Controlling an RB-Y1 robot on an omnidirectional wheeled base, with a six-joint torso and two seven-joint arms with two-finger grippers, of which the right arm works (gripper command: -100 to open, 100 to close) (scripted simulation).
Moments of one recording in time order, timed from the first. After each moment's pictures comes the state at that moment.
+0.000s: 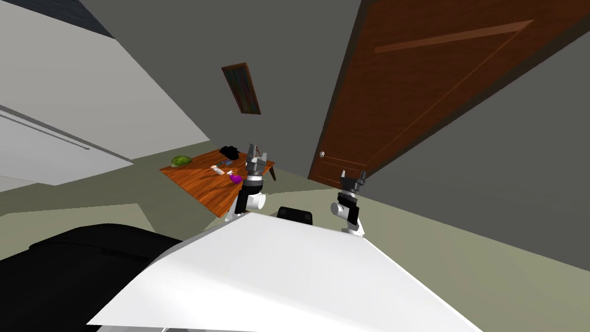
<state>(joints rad) 0.25 -0.10 -0.05 -1.75 -0.34 -0.66 -0.31</state>
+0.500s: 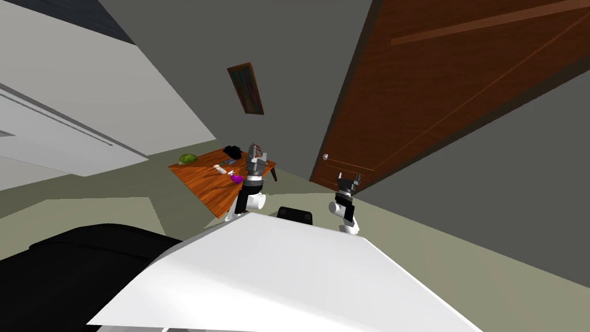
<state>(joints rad) 0.19 -0.11 -0.05 -1.59 -0.40 -0.69 -0.43</state>
